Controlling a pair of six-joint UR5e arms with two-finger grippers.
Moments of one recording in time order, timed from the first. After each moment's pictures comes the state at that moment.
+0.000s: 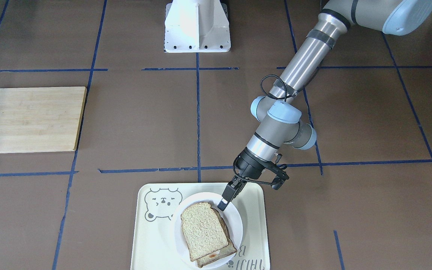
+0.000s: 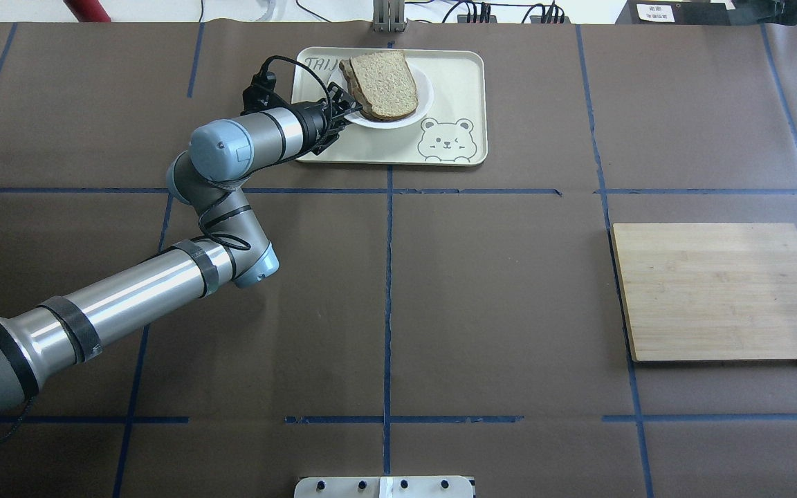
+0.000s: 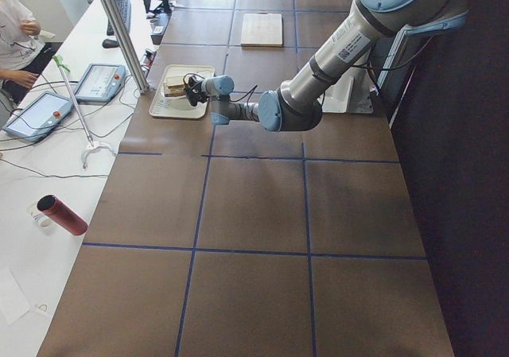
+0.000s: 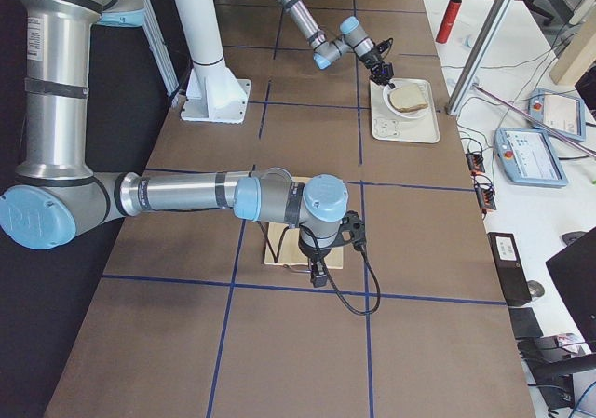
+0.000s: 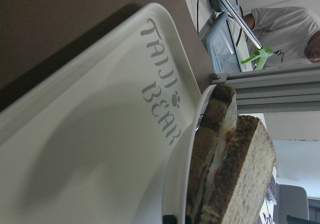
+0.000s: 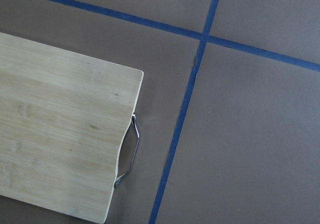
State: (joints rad) left arm -0.68 -2.52 -0.63 -3.09 -1.56 -2.04; right arm 1.58 -1.69 1.79 -1.74 2.36 -0.32
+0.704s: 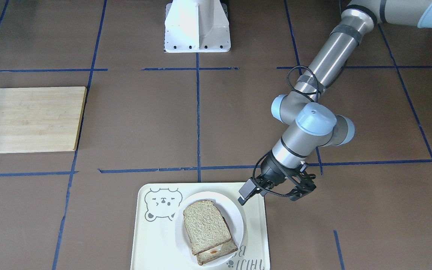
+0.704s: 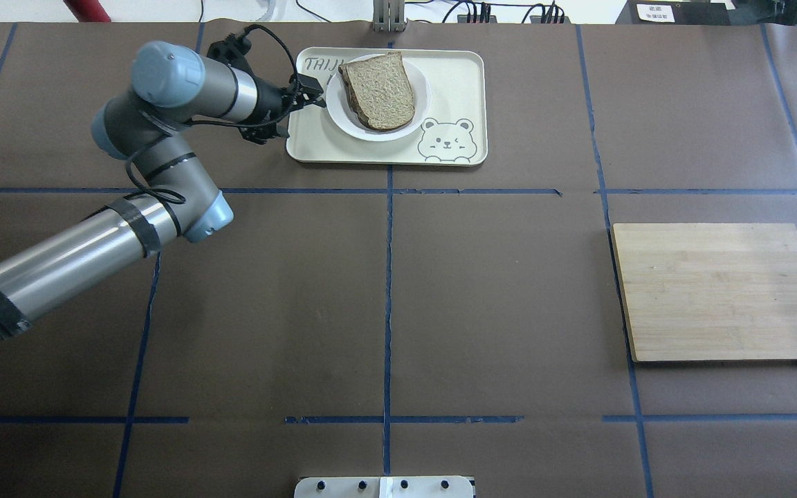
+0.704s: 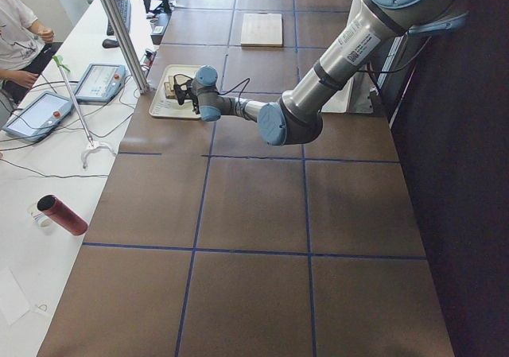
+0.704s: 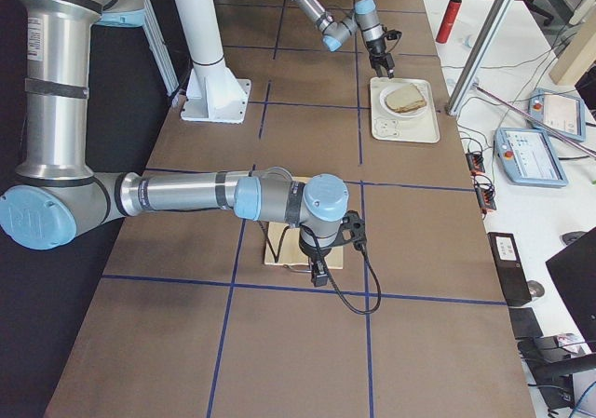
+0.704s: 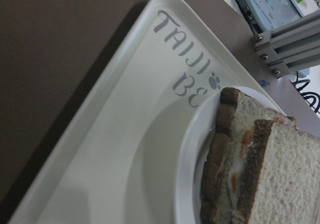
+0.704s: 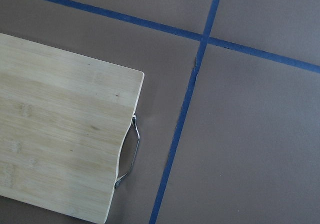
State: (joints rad) left arm -0.84 -2.36 -0.96 -2.62 -1.98 -1.65; right arm 1.58 -1.69 1.79 -1.74 2.36 -0.32
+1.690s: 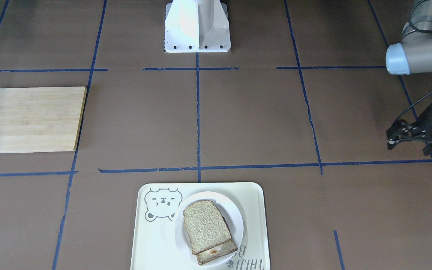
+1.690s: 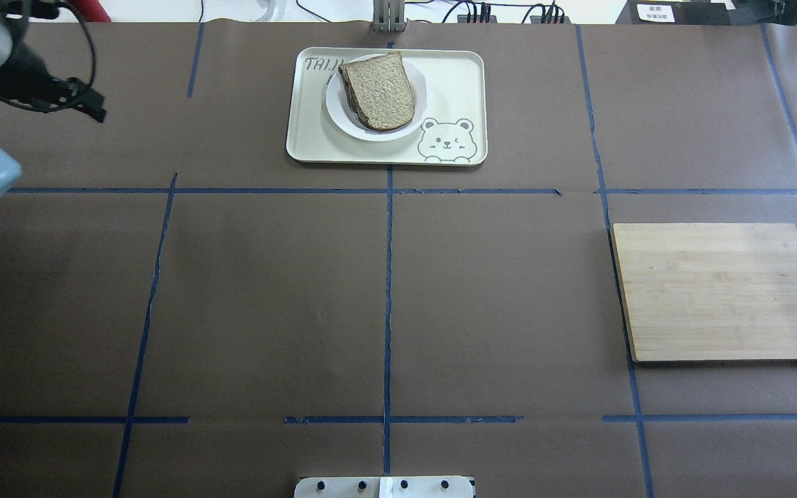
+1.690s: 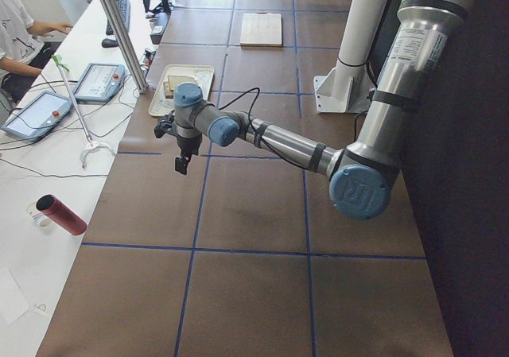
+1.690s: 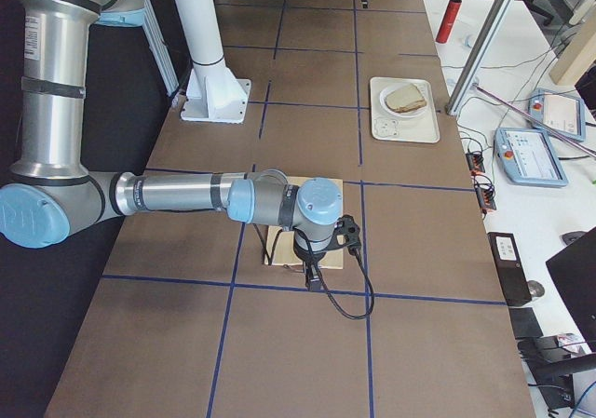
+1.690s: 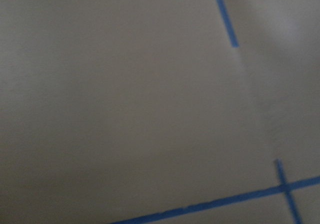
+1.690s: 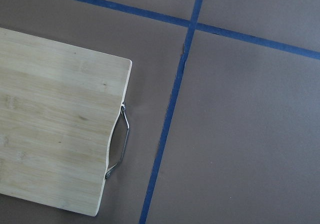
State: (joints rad) left arm -1.24 -1.78 -1.66 -1.73 -2.16 -0.23; right arm 1.59 -1.72 1.80 -1.74 2.34 -0.30
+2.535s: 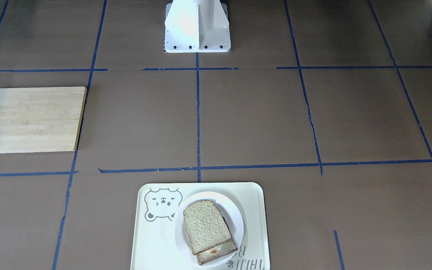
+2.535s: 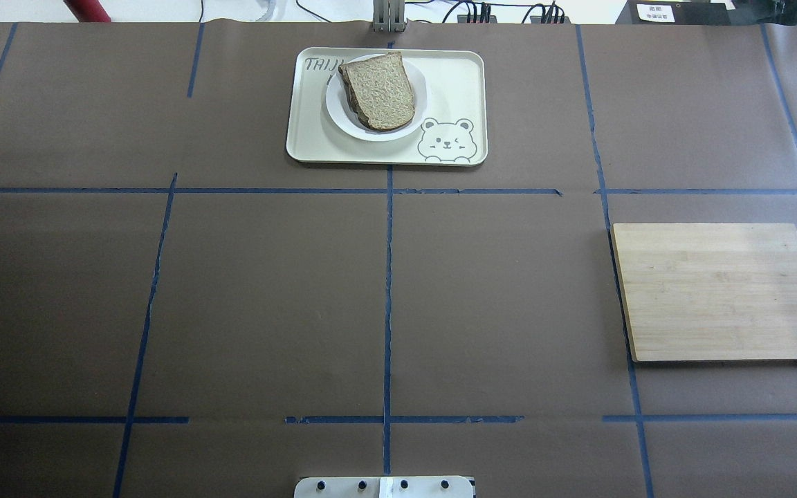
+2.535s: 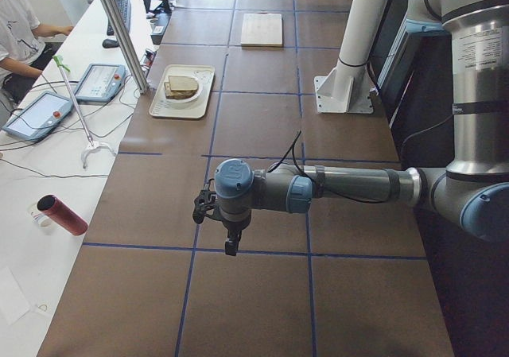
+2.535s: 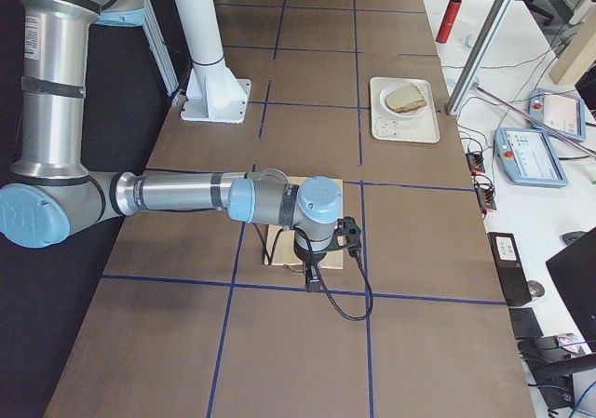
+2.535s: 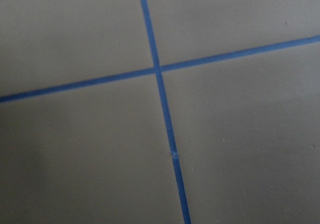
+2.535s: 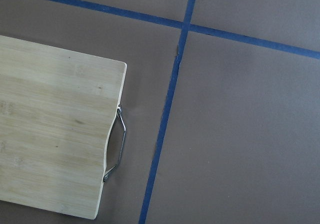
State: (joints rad) left arm -1.56 -1.41 -1.74 -1.63 -2.38 0.07; right arm 1.59 -1.71 1.80 -1.74 2.33 -0.28
